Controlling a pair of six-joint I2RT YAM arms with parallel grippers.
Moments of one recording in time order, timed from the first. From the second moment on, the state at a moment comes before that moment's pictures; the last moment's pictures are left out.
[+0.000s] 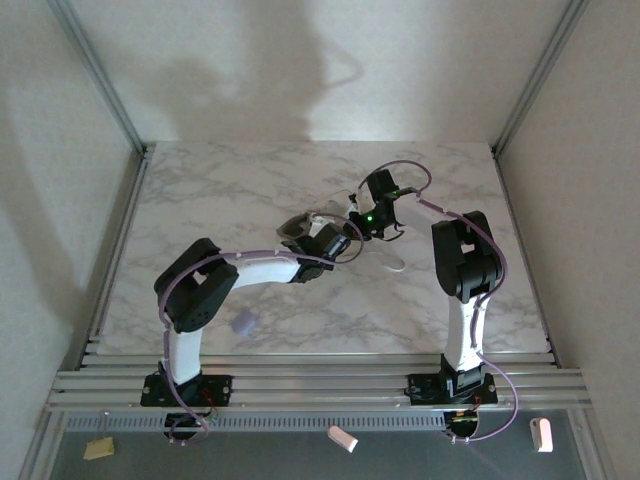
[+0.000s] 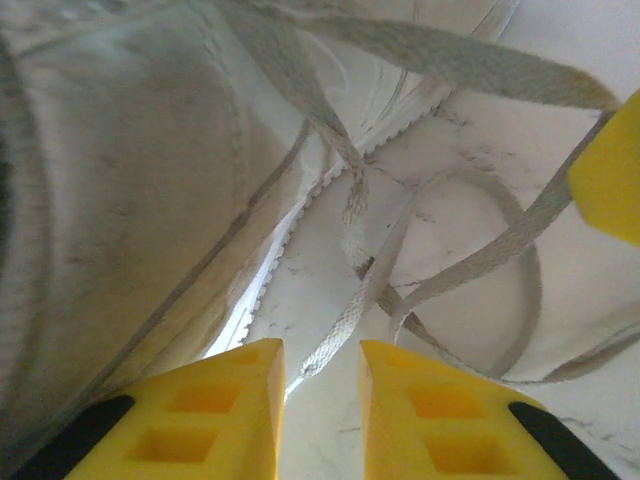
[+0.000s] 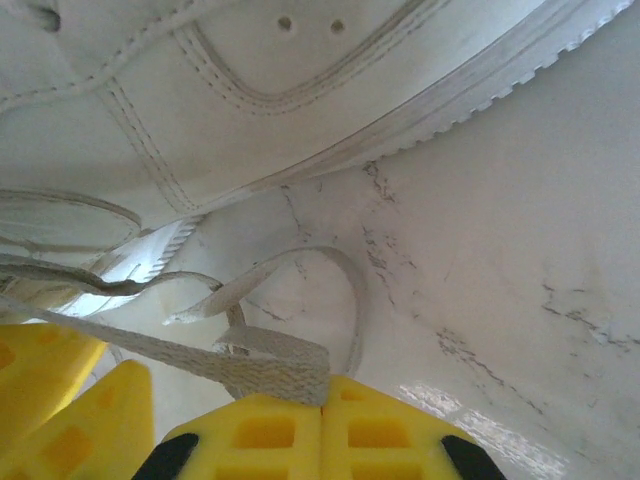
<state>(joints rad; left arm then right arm) -0.82 1.95 1.19 -0.20 -0.51 -0.48 0.39 2.03 1.41 -0.57 -0.53 0.22</state>
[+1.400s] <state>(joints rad) -0.85 1.56 1.03 -0.21 -0.43 -0.55 0.39 2.03 1.40 -0.61 -0.53 0.17</state>
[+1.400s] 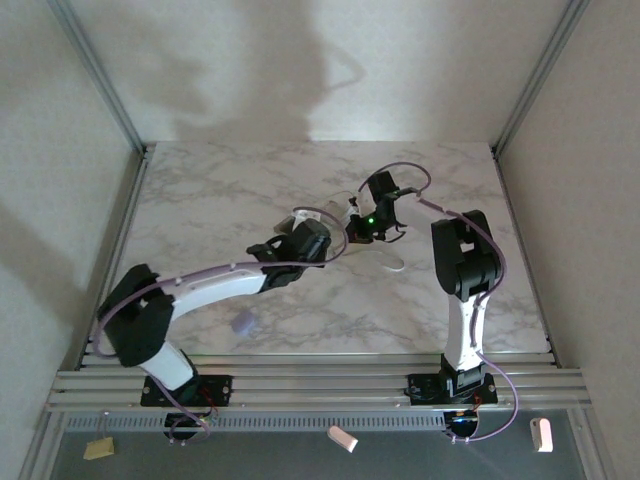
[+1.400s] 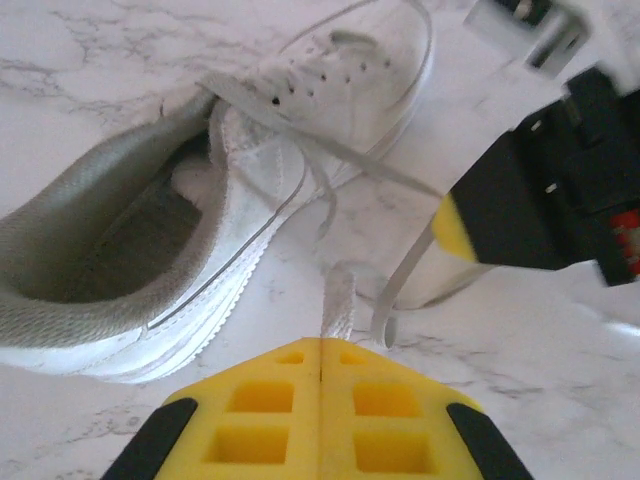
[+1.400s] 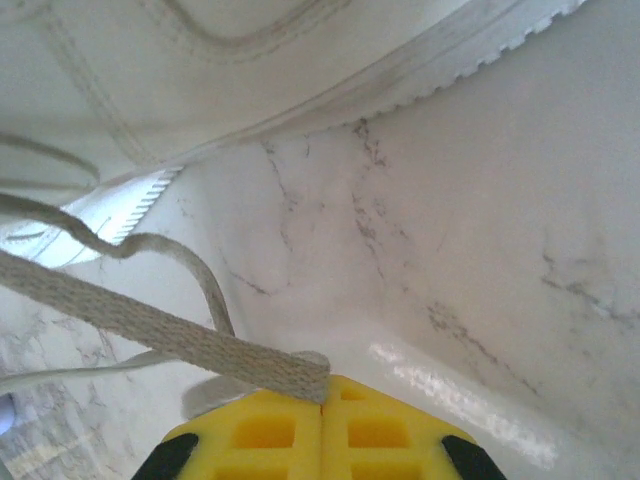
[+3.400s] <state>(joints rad) -0.67 1.08 1.05 -0.32 -0.63 -0.55 0.23 1.38 0.93 -0.52 0.20 0.46</state>
